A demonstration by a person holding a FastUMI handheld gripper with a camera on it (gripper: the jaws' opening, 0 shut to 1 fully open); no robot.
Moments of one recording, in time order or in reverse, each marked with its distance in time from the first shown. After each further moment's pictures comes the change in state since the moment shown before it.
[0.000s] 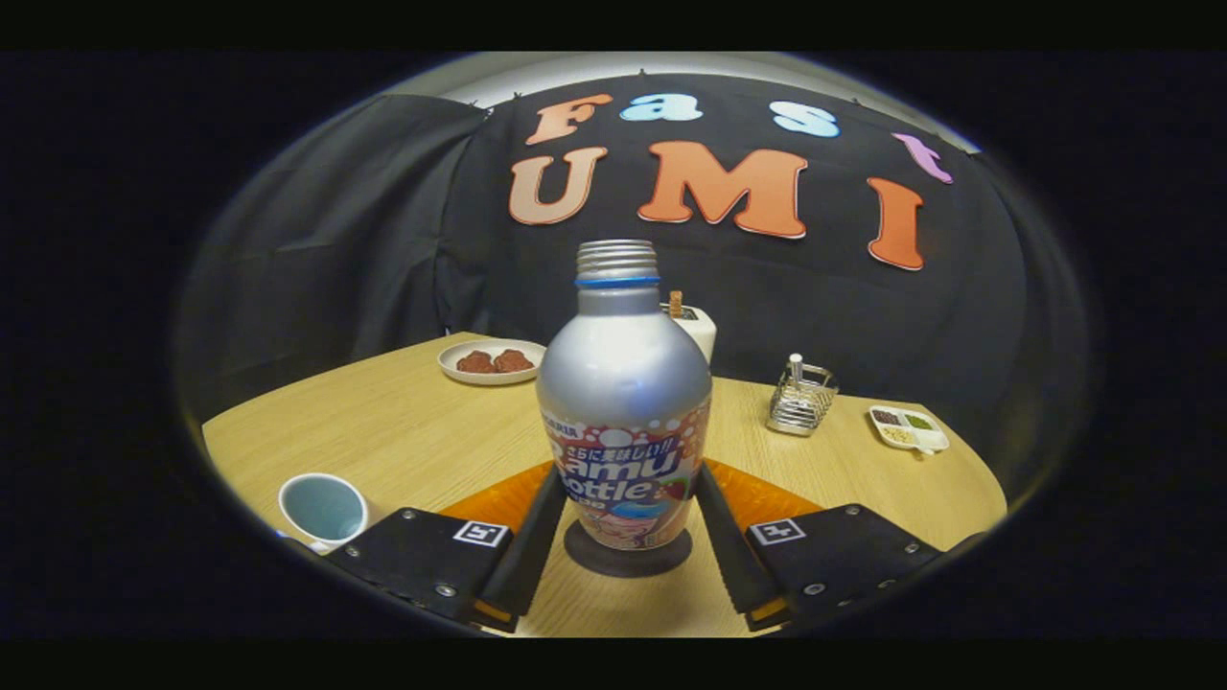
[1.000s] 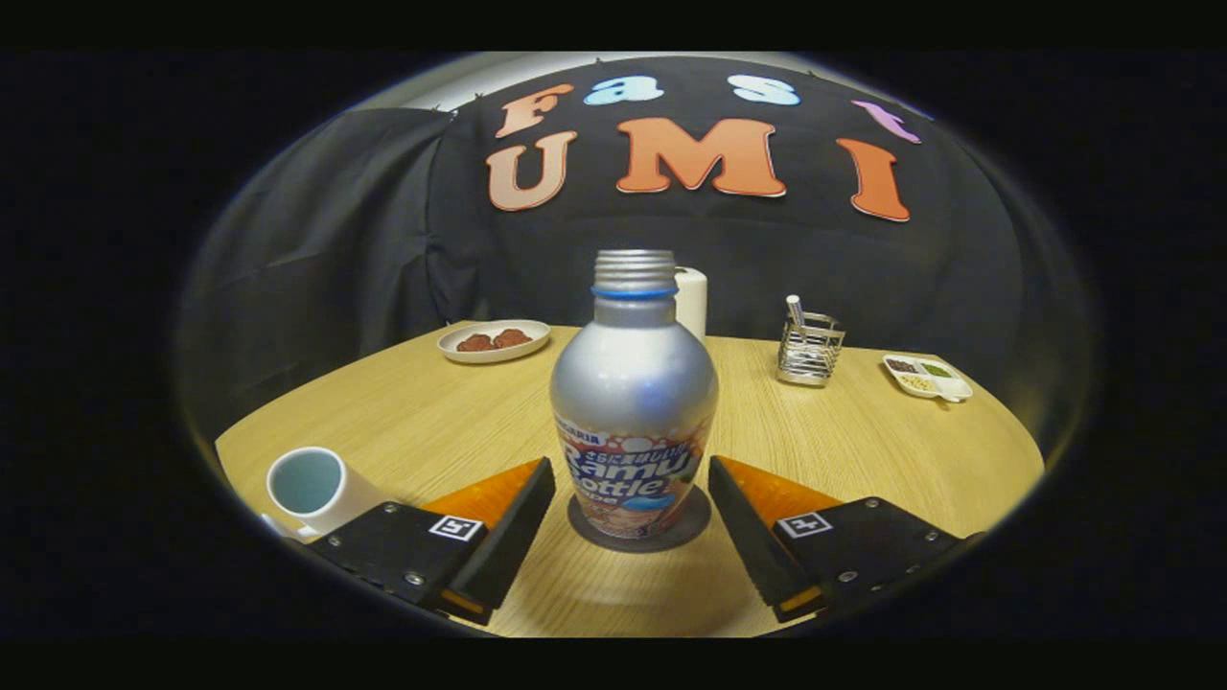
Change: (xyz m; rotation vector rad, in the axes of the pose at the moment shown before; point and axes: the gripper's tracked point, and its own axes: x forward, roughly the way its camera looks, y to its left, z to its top) arm -0.020 -0.002 -0.024 0.109 0.034 0.036
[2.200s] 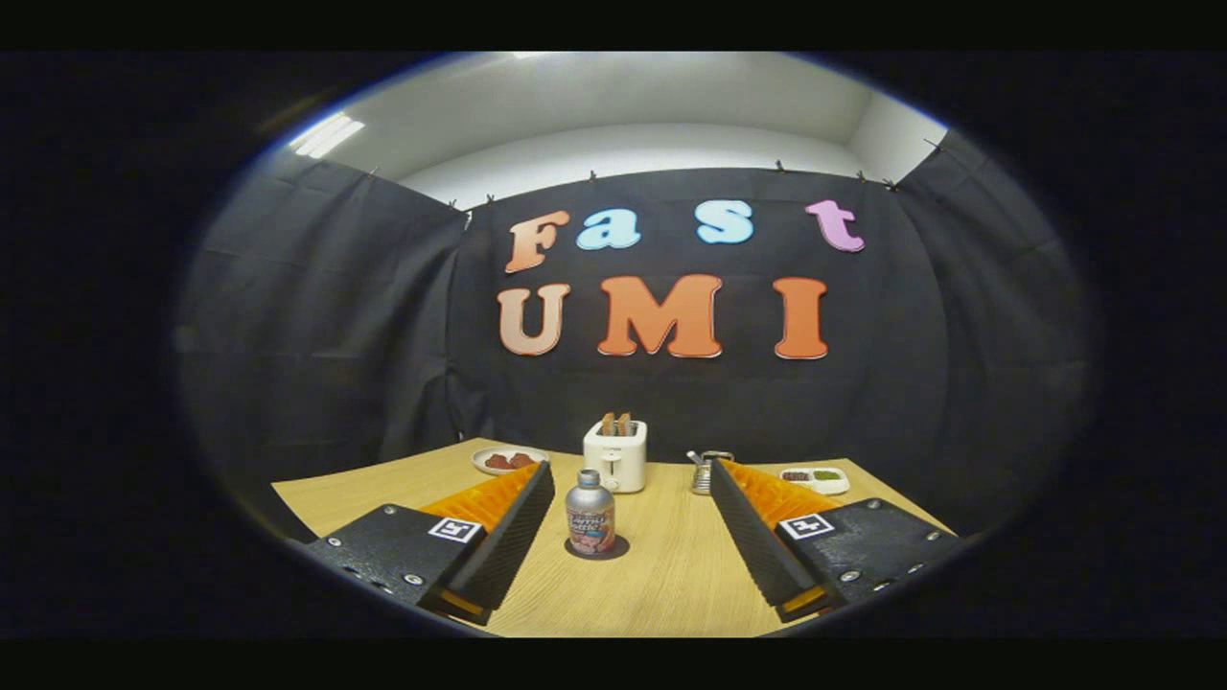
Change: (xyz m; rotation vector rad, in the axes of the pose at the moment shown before) arm -0.248 -0.059 0.139 -0.001 -0.444 -0.068
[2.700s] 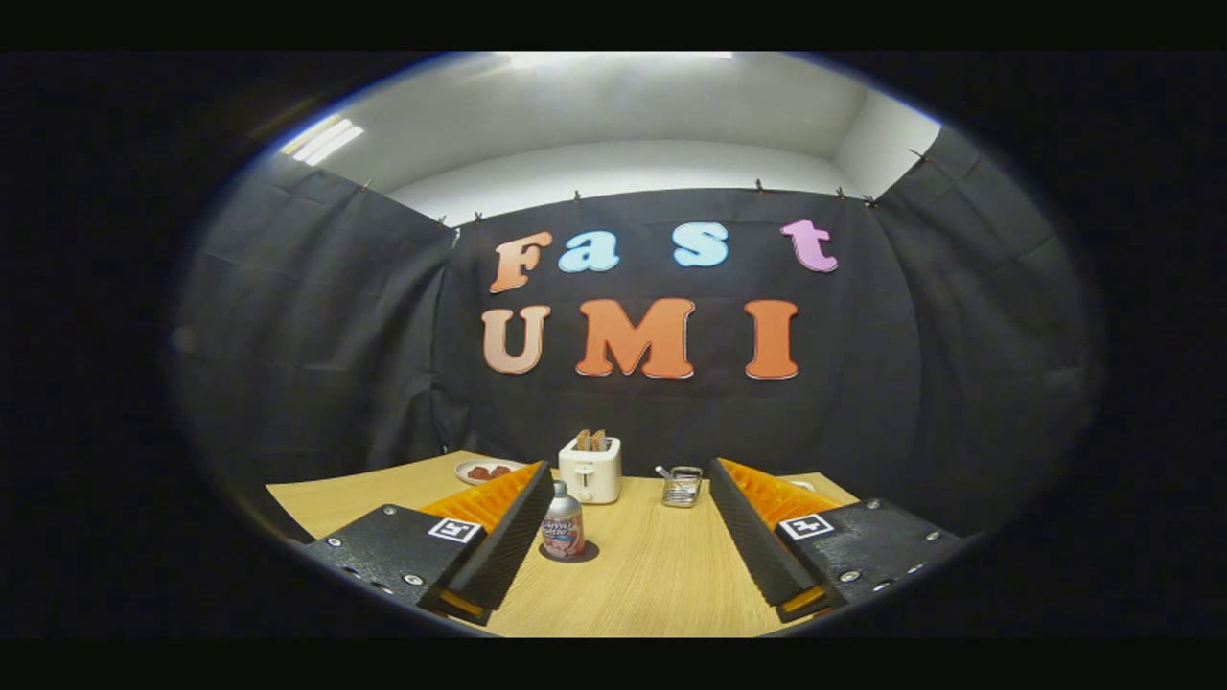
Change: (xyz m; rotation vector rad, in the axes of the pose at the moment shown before) arm -0.024 -0.029 0.013 -0.010 -0.048 -0.035
